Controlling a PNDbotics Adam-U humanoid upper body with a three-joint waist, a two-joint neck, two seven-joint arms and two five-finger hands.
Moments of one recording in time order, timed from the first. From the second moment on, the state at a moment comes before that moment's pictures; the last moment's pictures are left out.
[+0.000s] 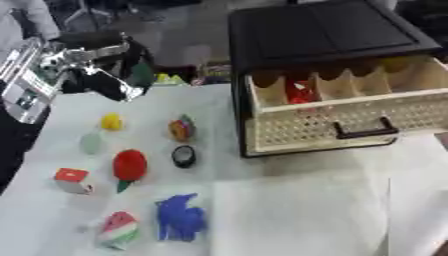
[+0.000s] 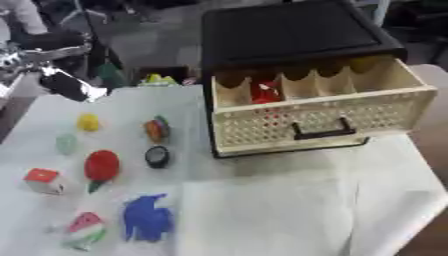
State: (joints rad) left arm -1.08 0.60 -0.22 -1.20 -0.60 -0.25 -0.63; right arm -0.48 -0.46 -0.21 -1.98 0.11 -0.03 -0.47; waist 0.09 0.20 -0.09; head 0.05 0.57
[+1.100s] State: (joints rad) left arm -1.19 0.45 -0.27 -1.42 -0.39 -0.20 -0.71; right arm -0.49 -0.43 -0.19 -1.98 0.09 0.00 -0.44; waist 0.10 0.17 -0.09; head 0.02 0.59
